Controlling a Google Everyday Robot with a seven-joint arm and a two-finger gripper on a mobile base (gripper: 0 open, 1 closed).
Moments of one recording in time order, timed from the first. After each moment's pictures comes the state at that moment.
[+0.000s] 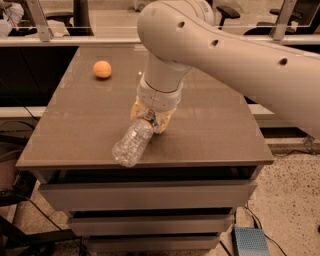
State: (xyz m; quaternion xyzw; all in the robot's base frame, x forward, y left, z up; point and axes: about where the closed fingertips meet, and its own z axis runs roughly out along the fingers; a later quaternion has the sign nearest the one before) arm 0.533 0.015 0.830 -0.98 0.16 -0.05 0.11
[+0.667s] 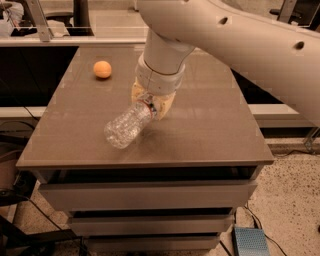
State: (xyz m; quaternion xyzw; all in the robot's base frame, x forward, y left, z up) arm 0.546 0.019 0.873 -0.95 0.25 -0.07 0.14
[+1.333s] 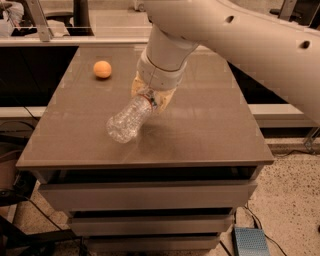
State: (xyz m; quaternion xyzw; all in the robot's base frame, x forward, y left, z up) arm 0.561 0.021 0.880 -0.95 0.23 -0.09 0.17
